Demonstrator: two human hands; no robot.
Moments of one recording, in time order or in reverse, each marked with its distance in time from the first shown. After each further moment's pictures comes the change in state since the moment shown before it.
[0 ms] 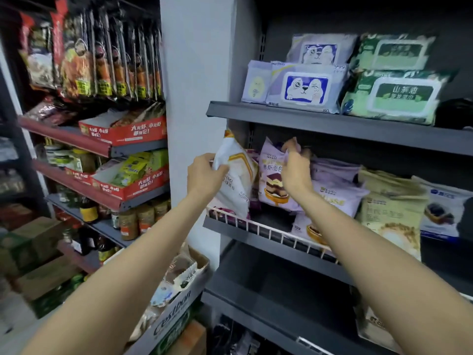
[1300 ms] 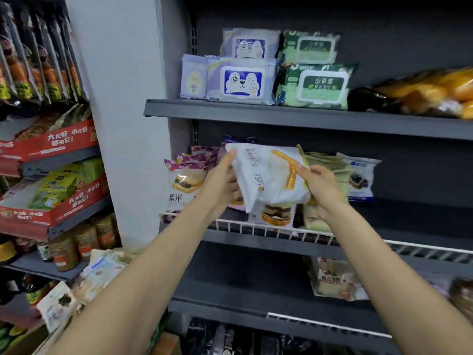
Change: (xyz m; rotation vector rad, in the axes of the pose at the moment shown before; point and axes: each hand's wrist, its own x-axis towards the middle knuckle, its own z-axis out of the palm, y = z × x) left_hand -0.038 0.044 0.068 -0.931 -0.736 -0.321; right_hand -0.071 0.056 -0.115 0.686 0.095 0.569
